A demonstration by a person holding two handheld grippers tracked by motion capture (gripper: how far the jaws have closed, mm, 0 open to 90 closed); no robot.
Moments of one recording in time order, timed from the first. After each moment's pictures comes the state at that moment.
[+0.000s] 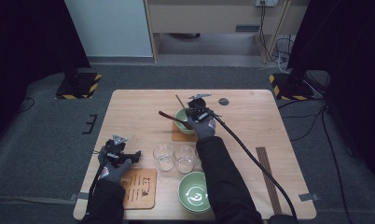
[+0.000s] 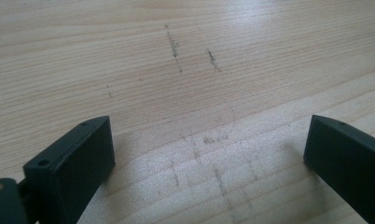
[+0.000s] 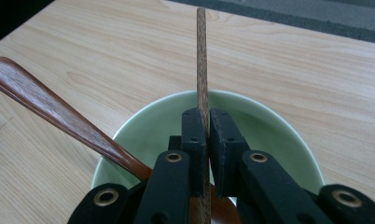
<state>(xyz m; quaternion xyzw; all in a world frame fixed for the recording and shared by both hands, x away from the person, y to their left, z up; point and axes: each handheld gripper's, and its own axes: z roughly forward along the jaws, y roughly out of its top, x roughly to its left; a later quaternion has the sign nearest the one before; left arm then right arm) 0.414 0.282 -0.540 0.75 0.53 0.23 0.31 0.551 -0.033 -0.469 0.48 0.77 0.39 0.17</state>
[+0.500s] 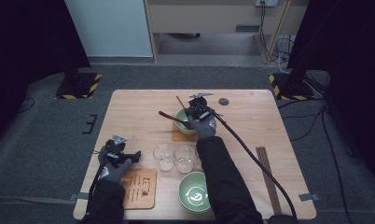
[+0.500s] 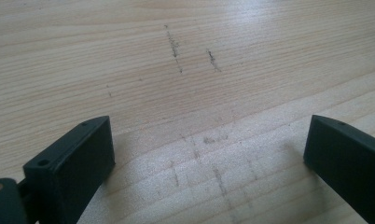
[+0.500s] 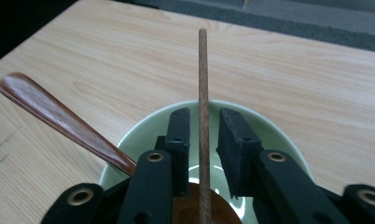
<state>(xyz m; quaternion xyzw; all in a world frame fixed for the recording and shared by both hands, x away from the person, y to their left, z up) 0.414 0.282 -0.540 0.75 0.53 0.23 0.31 0.550 -0.037 -0.462 0.48 0.76 0.41 0.17</state>
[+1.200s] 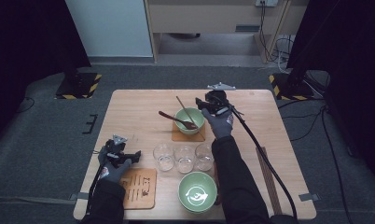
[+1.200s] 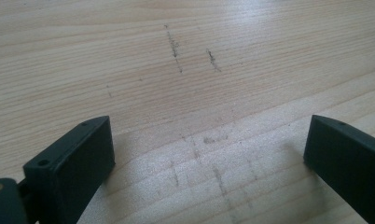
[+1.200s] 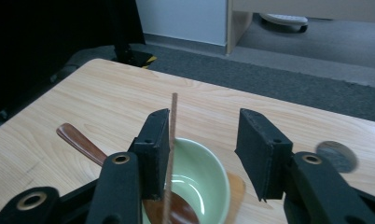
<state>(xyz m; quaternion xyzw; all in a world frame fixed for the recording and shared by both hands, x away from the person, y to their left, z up) 0.414 0.281 -0.540 0.75 0.53 0.23 0.31 0.515 -0.092 -0.397 0.47 0.72 0.47 0.23</state>
